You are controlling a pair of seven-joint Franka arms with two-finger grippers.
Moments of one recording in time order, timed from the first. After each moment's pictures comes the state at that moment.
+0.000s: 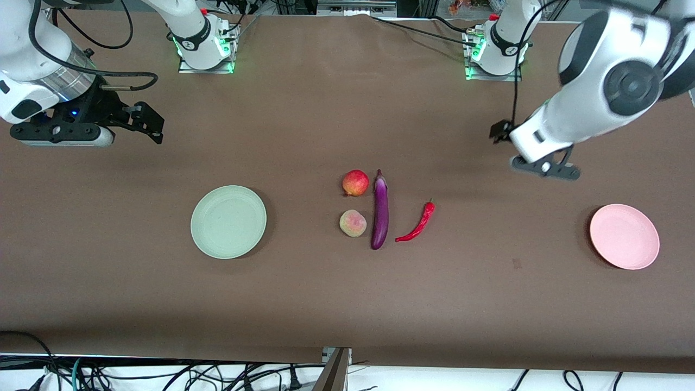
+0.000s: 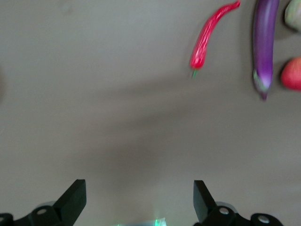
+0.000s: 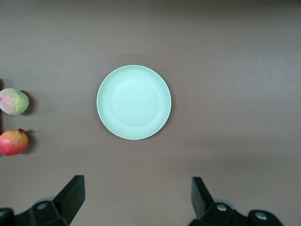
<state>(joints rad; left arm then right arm) -0.01 0.20 -0.27 -1.72 -0.01 1.67 -0.07 0.22 0.04 0.01 -1.58 -0.02 1.66 0.24</state>
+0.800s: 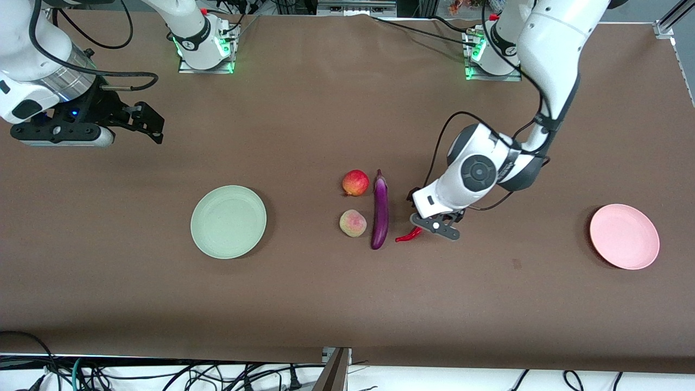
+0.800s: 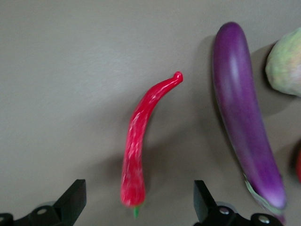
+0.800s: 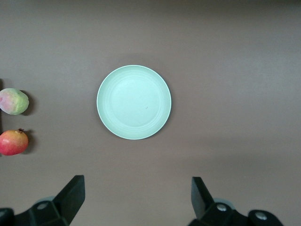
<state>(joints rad) -0.19 0.64 -0.28 -1.72 0.11 2.32 -0.07 0.22 0.04 0.01 -1.58 -0.02 1.66 0.24</state>
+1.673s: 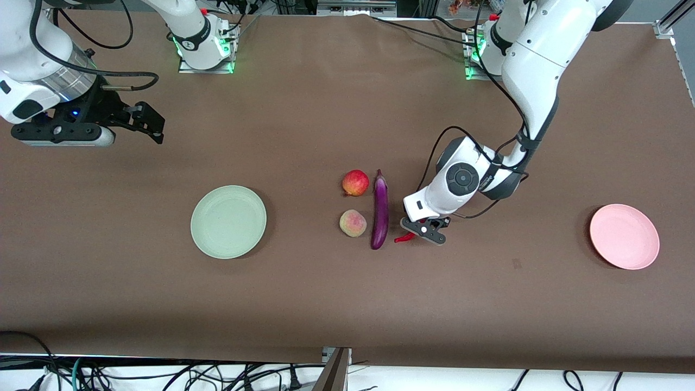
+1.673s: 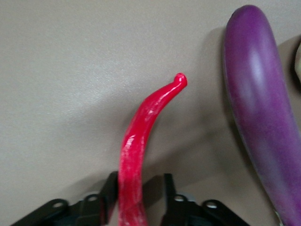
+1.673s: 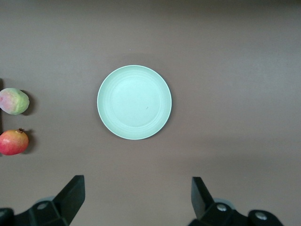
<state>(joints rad) -0.19 0.73 -0.27 -1.73 0.14 2.45 -0.05 0.23 0.04 0.01 -1.58 -0.02 1.66 0.24</state>
